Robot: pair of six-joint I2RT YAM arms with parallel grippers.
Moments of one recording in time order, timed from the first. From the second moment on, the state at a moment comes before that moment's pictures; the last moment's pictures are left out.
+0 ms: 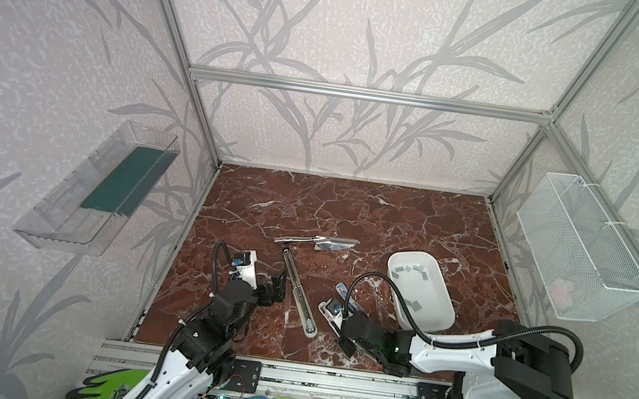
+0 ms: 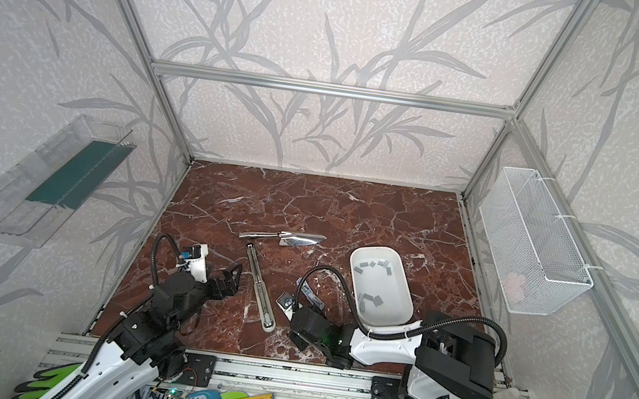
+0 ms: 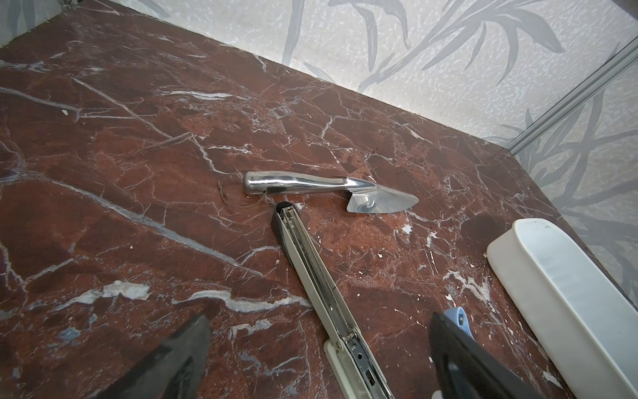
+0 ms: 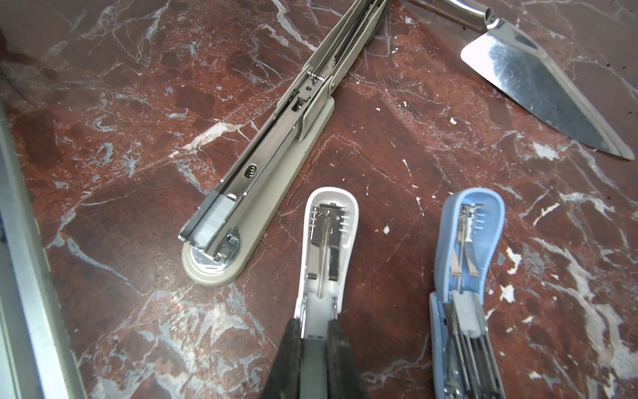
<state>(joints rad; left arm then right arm) -0.51 0.32 0.22 -0.31 -0.26 -0.52 1.28 1.49 0.53 0.23 0.30 0.16</state>
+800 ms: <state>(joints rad) -0.51 0.32 0.22 -0.31 -0.26 -0.52 1.28 1.51 0.54 0.23 0.30 0.20</state>
